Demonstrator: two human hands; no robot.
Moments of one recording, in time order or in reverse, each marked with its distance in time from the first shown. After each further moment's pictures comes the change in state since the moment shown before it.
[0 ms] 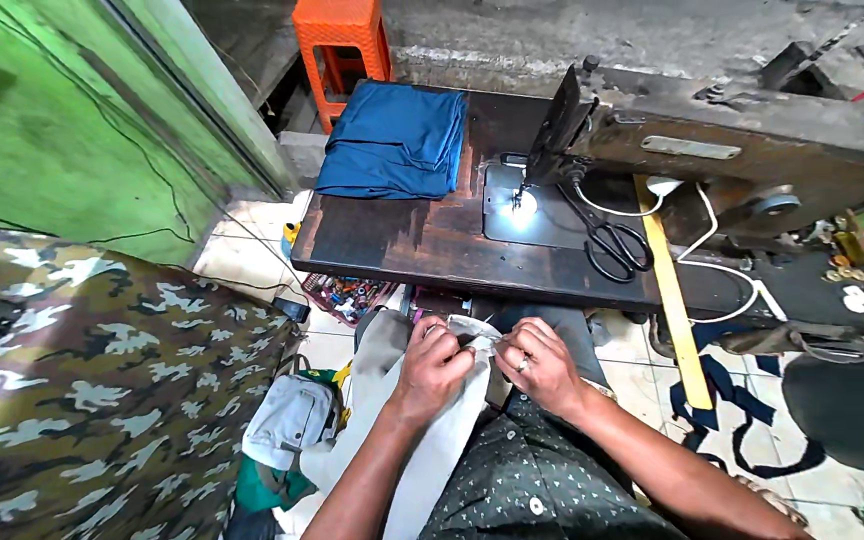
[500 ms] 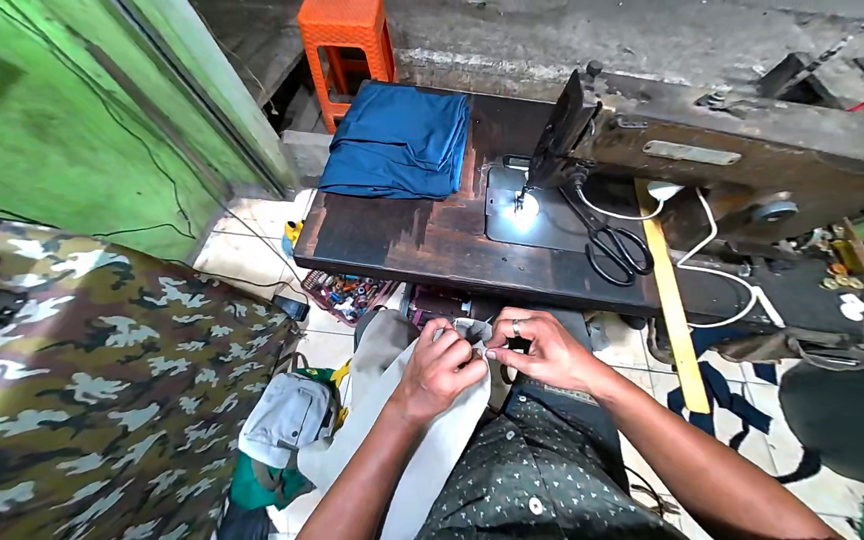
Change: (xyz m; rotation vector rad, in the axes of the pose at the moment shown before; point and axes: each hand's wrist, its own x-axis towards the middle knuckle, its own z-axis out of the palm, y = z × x) left_hand 0.002 0.003 0.002 0.055 -0.061 0.086; right_hand 0.040 0.016 -0.029 0.652 -0.476 0.409
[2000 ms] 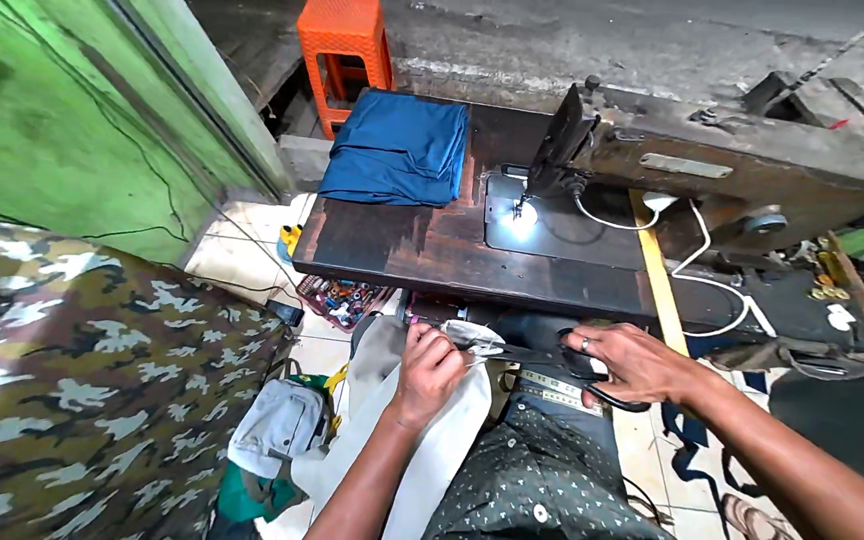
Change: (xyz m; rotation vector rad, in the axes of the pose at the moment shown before) left_hand -0.010 -0.008 0.008 -0.031 0.218 -0.145; right_hand -0.065 0.025 -0.086 -0.666 -0.343 0.016
